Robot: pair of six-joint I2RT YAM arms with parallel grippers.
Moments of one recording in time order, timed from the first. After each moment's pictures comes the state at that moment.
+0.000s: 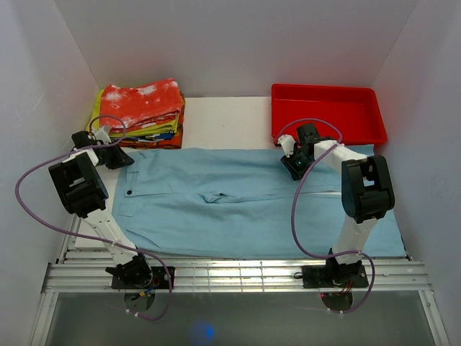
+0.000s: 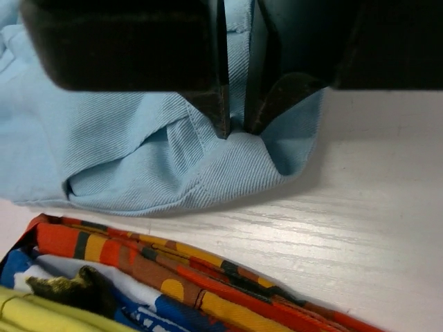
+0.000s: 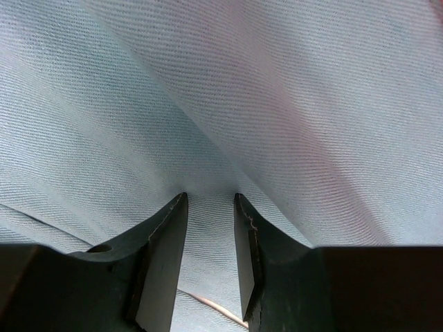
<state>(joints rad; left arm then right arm) 0.47 2.04 1.32 -0.27 0.66 -0.03 0.24 1.85 1.19 -0.55 -0.15 -0.57</state>
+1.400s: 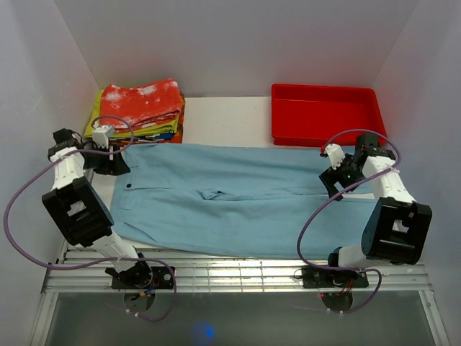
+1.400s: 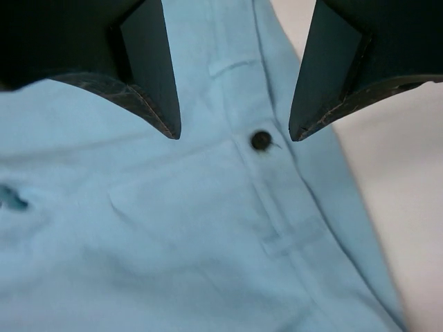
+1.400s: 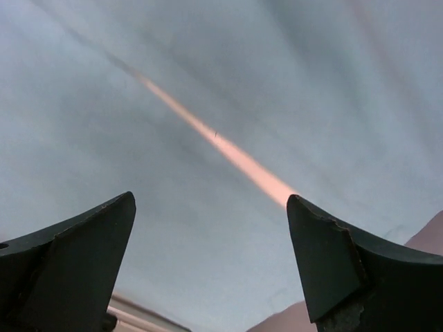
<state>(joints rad) 0.54 1.73 1.38 -0.80 0.72 0.61 -0.12 1.46 1.09 -0.86 -0.27 -0.85</state>
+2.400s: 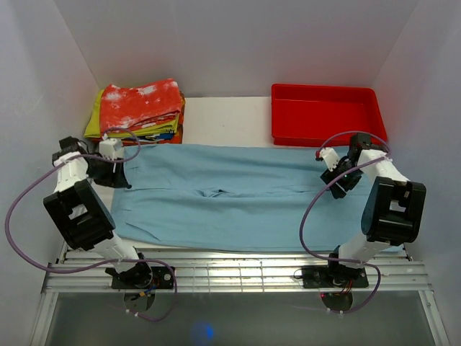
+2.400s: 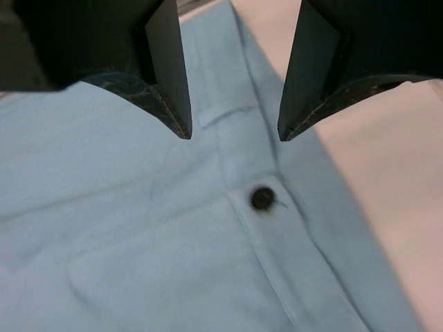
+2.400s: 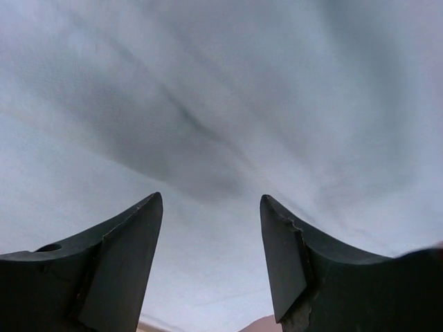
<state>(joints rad) 0.53 1.62 1.13 -0.91 0.53 0.80 -0.16 1.61 1.01 -0.83 -0.16 -1.00</state>
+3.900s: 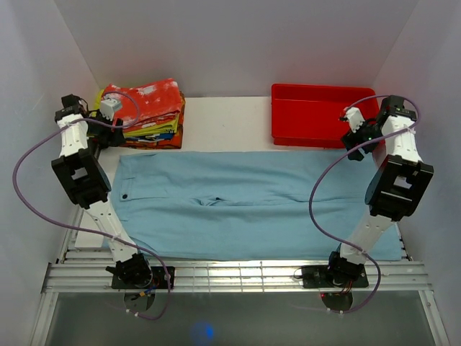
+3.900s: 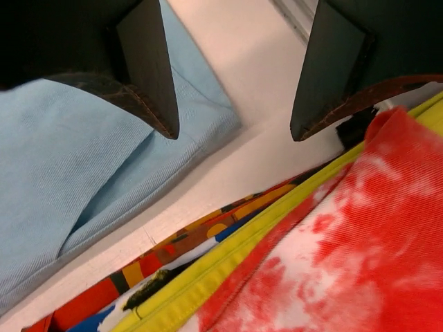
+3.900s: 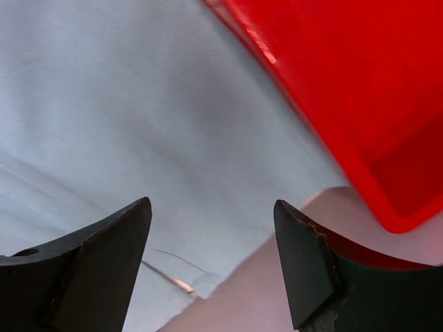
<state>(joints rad) 0.43 2.16 2.00 -0.94 0.62 0.85 -0.28 1.85 1.60 -0.99 -0.38 -1.12</state>
